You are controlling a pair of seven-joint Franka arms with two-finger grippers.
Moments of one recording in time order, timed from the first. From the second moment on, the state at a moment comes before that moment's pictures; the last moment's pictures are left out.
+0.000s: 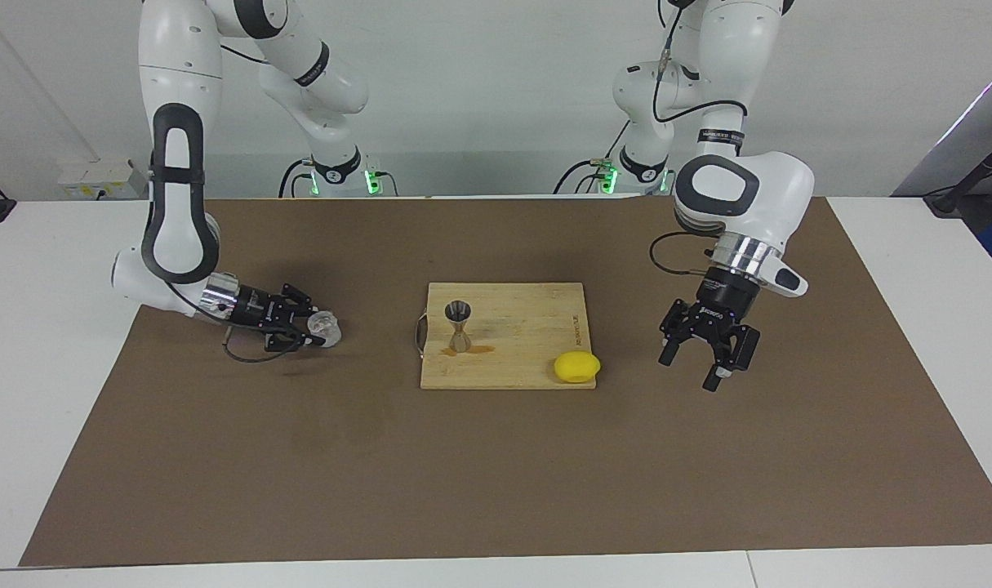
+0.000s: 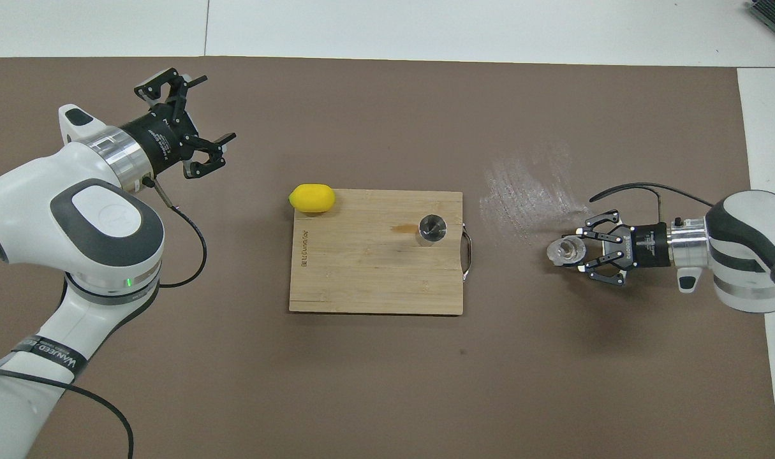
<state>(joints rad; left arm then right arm) 0.05 0.21 -0.35 -1.94 -1.10 2.87 -0.86 -0.32 0.34 0.06 -2.12 0.96 1.93 0.74</state>
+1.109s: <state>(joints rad) 0.08 0.05 -0.17 -1.79 -0.05 2.00 -0.37 0.00 0.16 0.06 -2.00 0.80 2.09 1.24</state>
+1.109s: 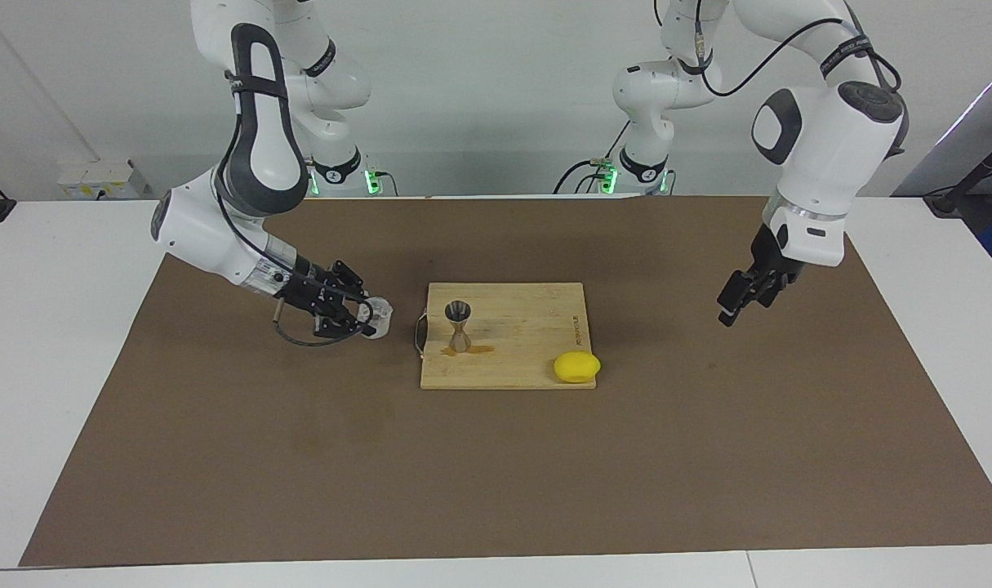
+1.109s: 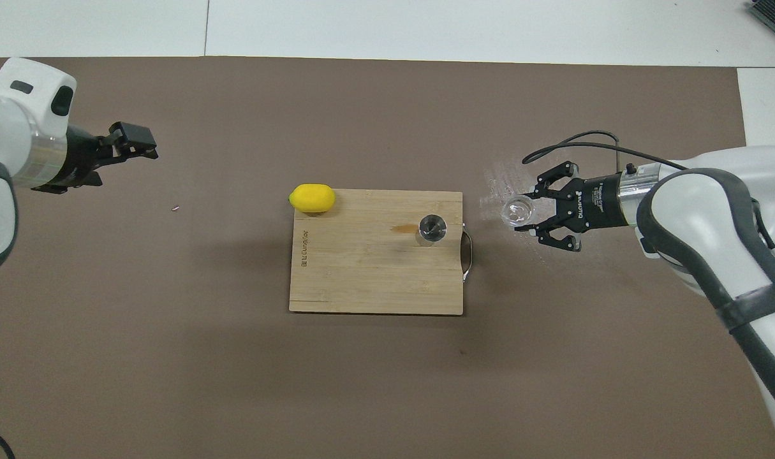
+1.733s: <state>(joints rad) 0.10 -0.08 -0.13 -1.73 -0.02 1.59 0.00 0.15 0.17 0.06 -1.97 0.66 2.20 1.42</state>
